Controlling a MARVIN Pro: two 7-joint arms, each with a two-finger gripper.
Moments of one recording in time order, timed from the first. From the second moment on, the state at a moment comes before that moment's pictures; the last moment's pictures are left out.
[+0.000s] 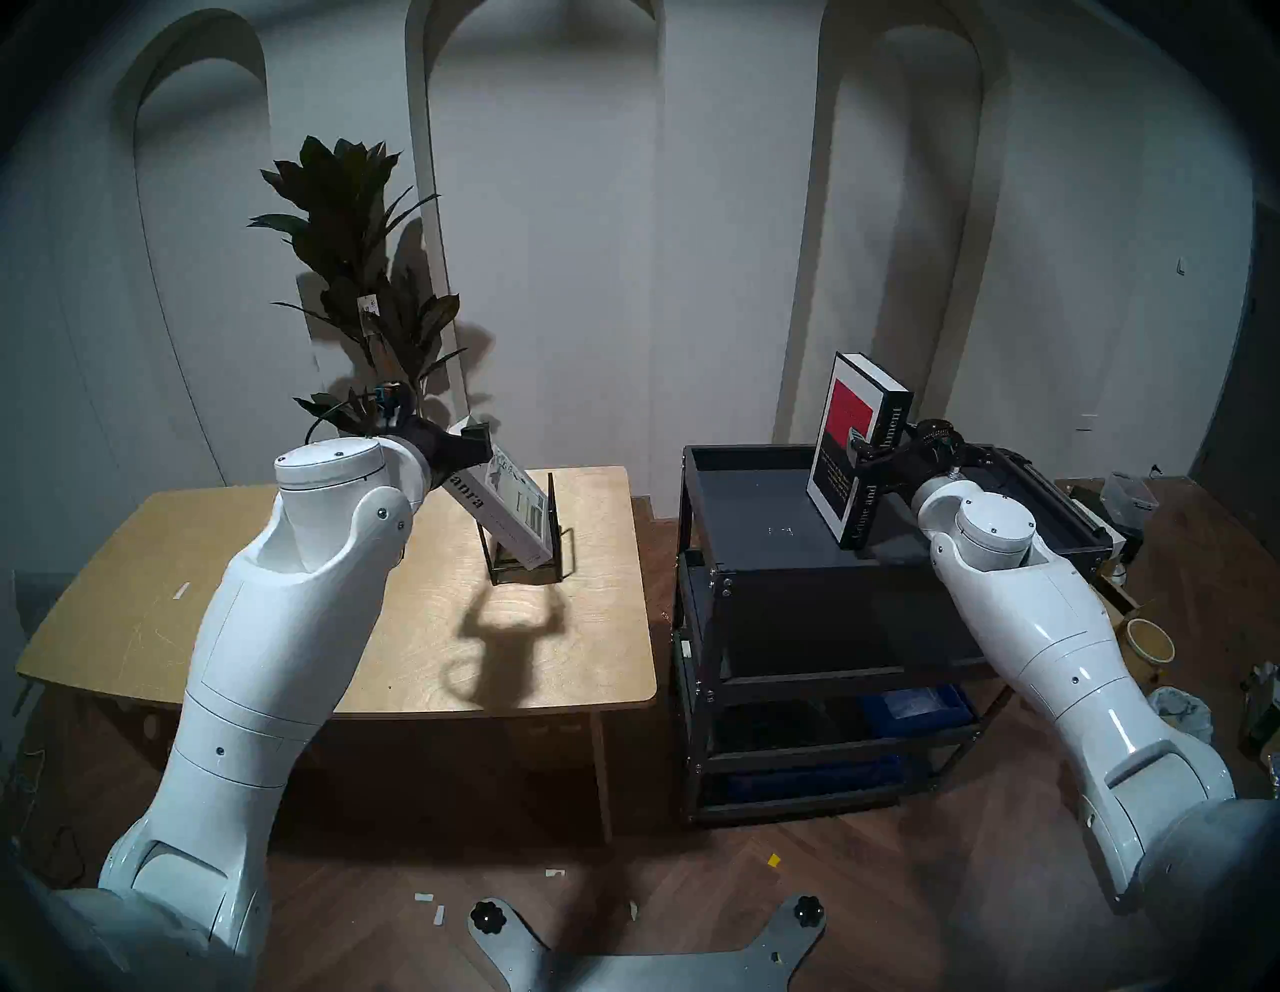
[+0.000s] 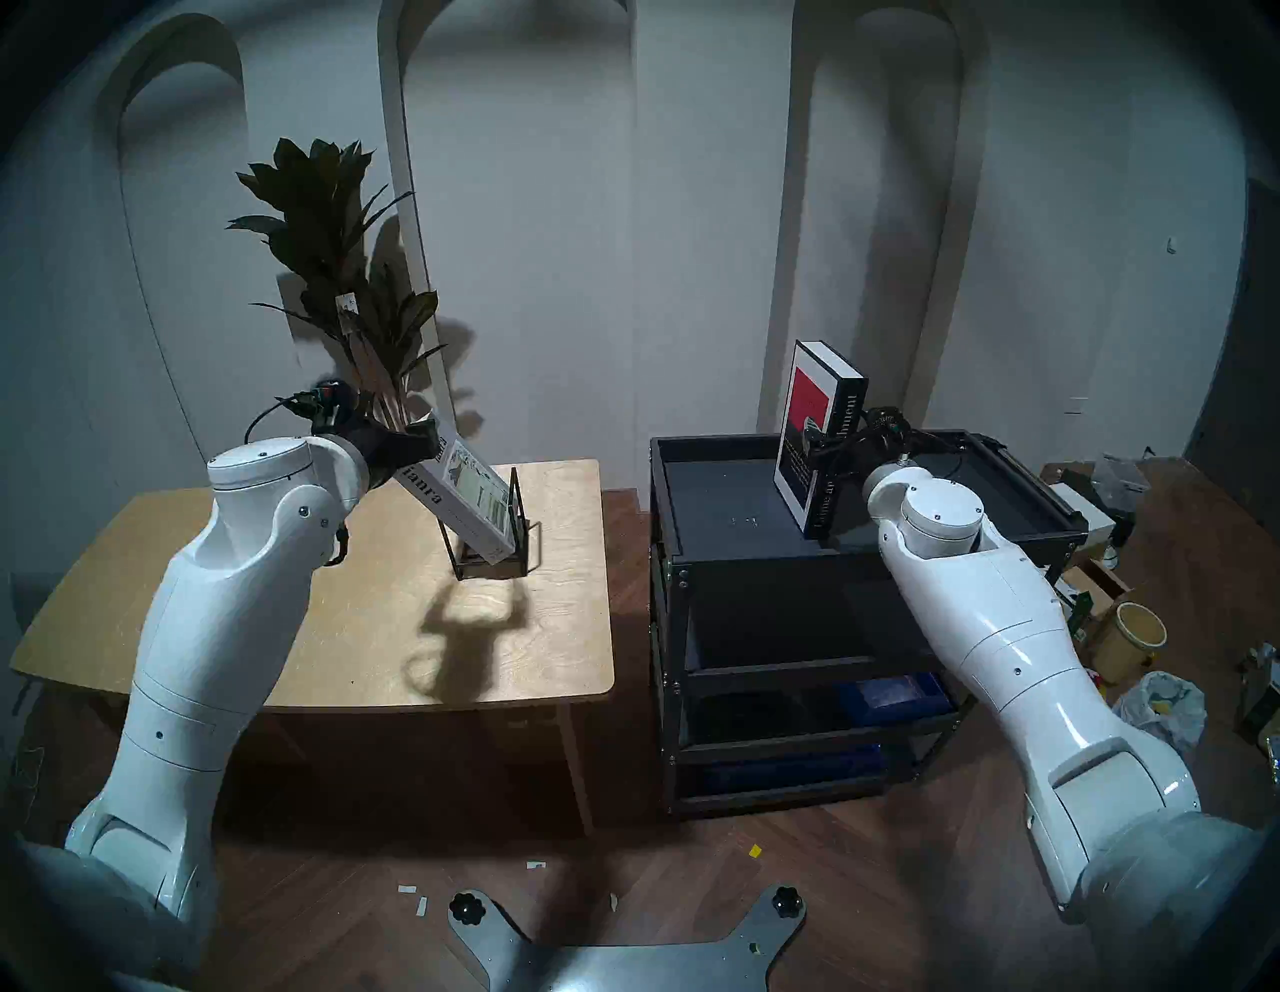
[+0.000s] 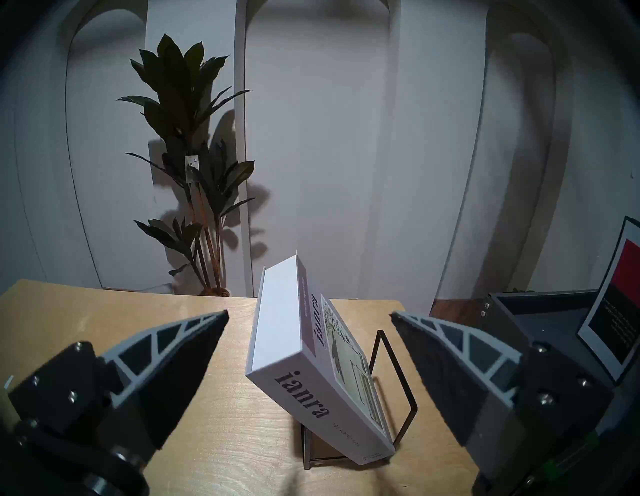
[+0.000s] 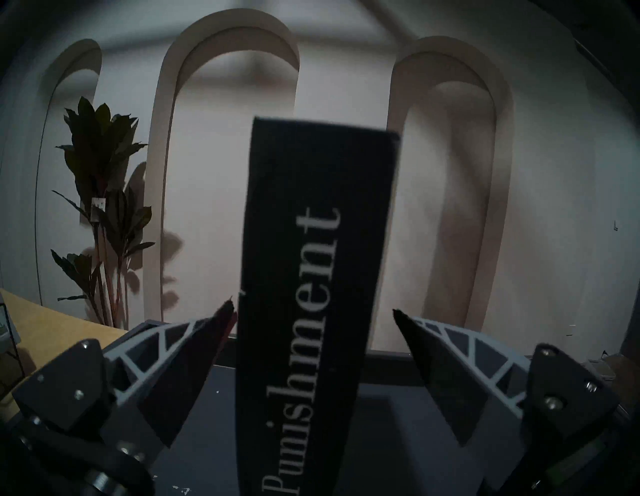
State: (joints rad) left arm 1.22 -1.09 -1.41 -1.85 -0.74 0.72 0.46; right arm -1.07 -0.99 1.28 -1.26 0.54 0.02 0.00
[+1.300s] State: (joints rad) left arm 1.31 -1.11 -1.38 -1.97 -0.65 0.65 0.62; right arm -1.59 -0.89 1.42 -1.74 0.70 0.07 -0.21
